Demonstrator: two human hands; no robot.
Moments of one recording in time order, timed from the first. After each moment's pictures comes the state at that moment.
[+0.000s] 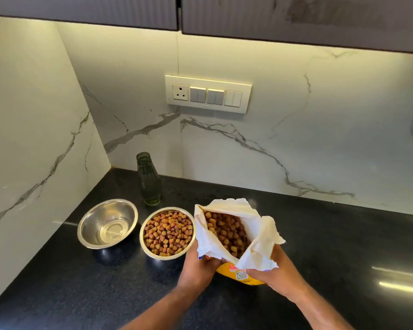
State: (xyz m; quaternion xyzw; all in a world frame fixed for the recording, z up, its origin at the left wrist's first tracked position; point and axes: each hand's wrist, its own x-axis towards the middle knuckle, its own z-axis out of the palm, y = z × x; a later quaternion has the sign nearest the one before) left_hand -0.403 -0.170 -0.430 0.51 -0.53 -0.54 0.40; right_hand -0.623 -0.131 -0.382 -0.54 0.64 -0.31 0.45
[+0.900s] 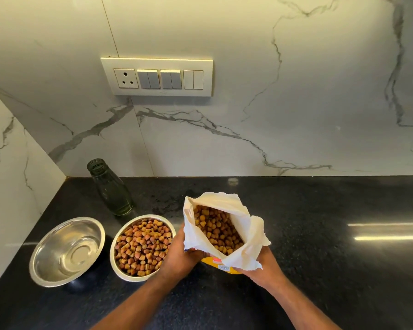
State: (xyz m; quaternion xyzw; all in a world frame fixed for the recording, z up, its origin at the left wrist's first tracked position) left_hand -0.406 -0.241 -0.431 0.46 -0.63 -0.55 0.29; right_hand -0.625 -0.157 -0.451 -0.48 0.67 -0.38 0.41
